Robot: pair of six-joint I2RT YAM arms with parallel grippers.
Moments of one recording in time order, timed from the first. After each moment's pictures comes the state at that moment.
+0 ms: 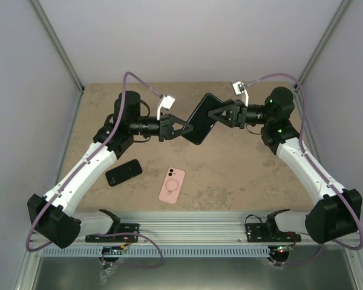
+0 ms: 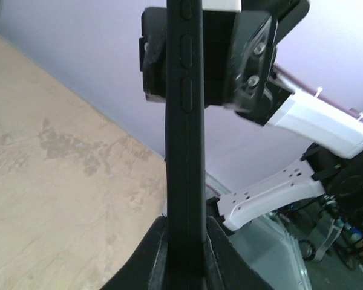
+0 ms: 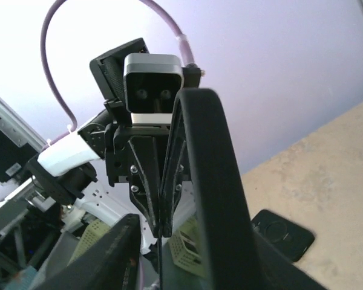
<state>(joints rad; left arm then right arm) -0.50 1.25 1.20 -0.23 0.98 -0.42 0.32 1.30 1.10 0.32 -1.22 0.74</state>
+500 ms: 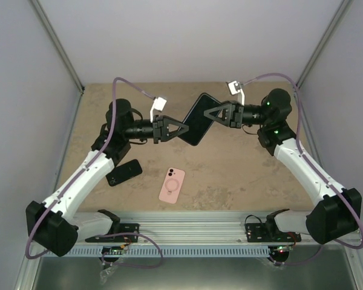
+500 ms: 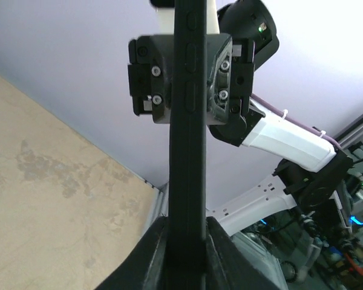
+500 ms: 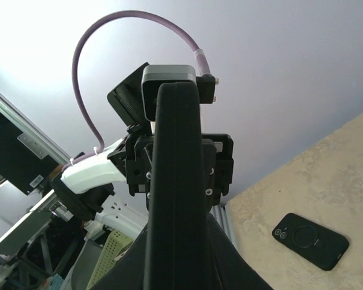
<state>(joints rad) -0.47 1.19 1.05 0.09 1.04 -0.63 0.35 1.30 1.10 0.41 -1.19 0.91</state>
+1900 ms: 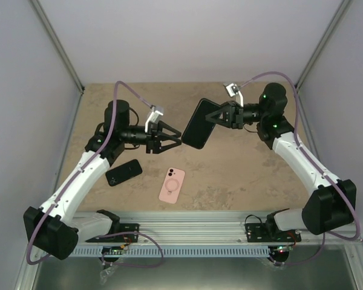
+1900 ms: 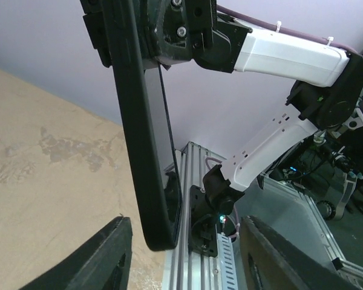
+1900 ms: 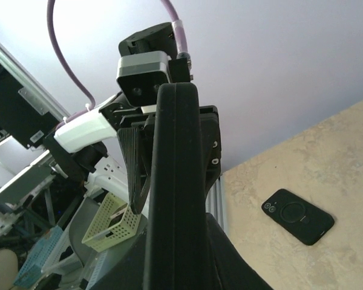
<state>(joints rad) -0.40 1.15 1.05 -0.22 1.17 -0.16 0.33 1.38 1.15 0.28 -1.35 0.69</state>
